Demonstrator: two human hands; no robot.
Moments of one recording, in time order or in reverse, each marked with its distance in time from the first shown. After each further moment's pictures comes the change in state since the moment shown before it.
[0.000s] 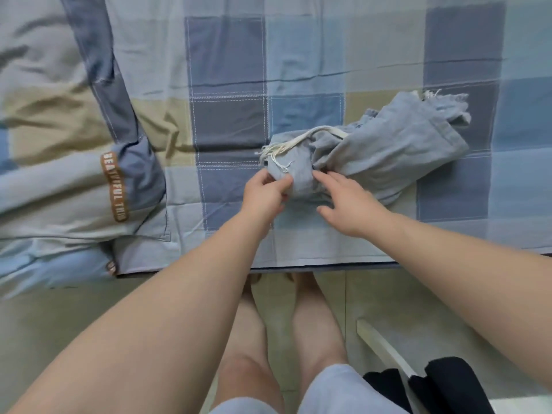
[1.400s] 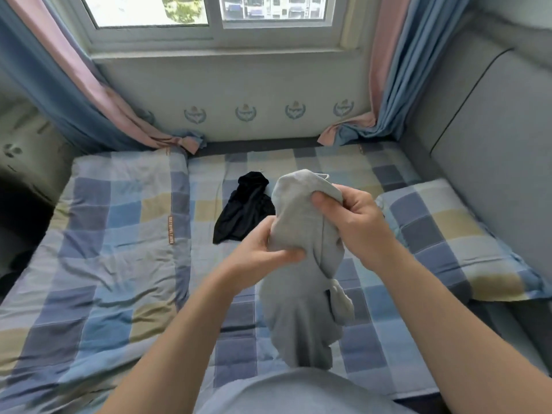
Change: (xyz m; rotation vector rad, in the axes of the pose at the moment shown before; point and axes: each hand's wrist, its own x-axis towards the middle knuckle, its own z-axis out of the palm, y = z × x) left_hand -0.465 0.273 -0.005 0.290 -0.505 0.971; right_hand -0.454 -0.142 -0.363 0.942 0.774 -0.811
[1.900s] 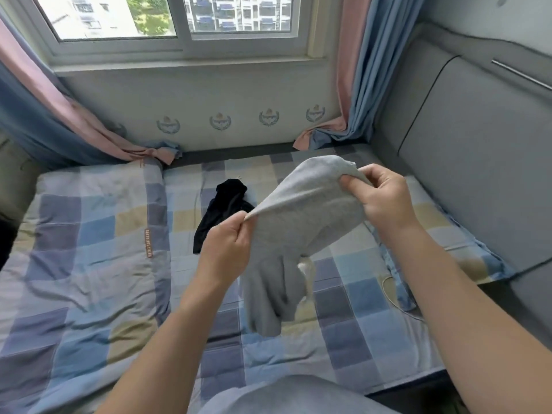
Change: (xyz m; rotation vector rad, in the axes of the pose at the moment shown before) left_hand 0.012 0.003 0.013 0.578 0.477 0.205; right_hand 0.003 0.010 -0.082 -0.189 0.445 0.053
